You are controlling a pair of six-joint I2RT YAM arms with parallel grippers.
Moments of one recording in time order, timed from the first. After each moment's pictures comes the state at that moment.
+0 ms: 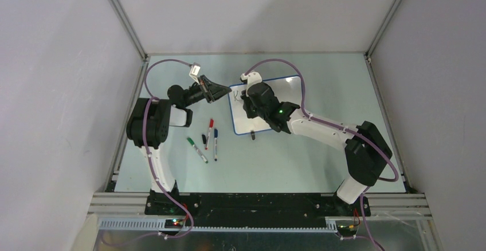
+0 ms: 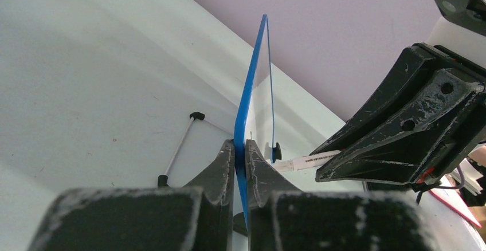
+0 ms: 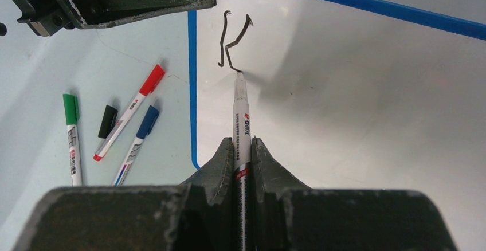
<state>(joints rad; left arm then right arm) -0.10 2.00 0.85 1.47 1.03 -0.87 0.85 1.66 1.24 -0.12 0.25 0.25</state>
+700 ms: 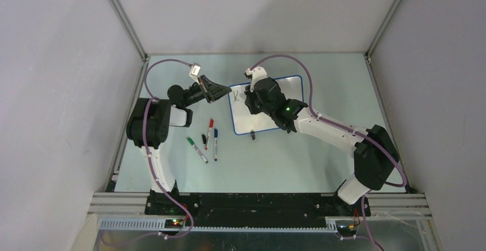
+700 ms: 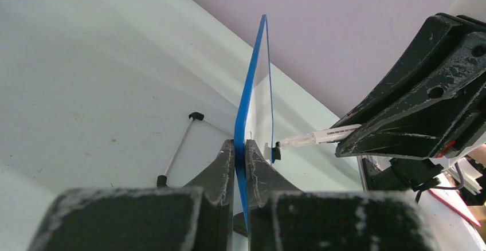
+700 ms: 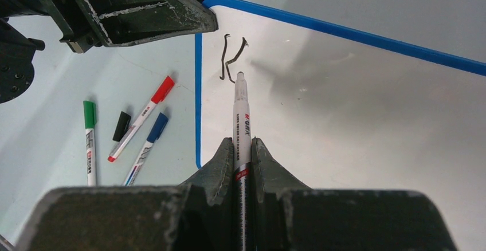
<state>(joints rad) -0.10 2.00 0.85 1.47 1.03 -0.87 0.83 1.60 1.24 -0.13 0.19 0.24</state>
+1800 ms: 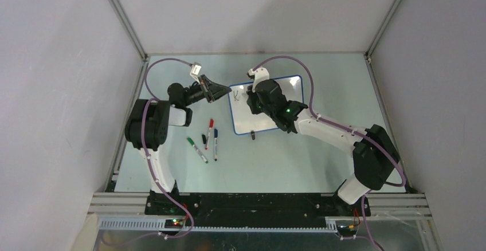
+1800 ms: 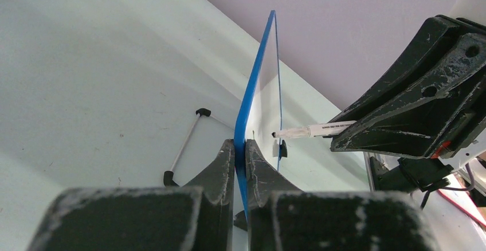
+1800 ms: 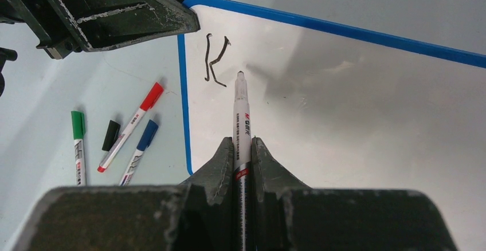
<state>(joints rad) -0.09 1.97 0.85 1.37 1.02 -0.80 0.82 1.60 1.20 -0.08 0.23 0.25</state>
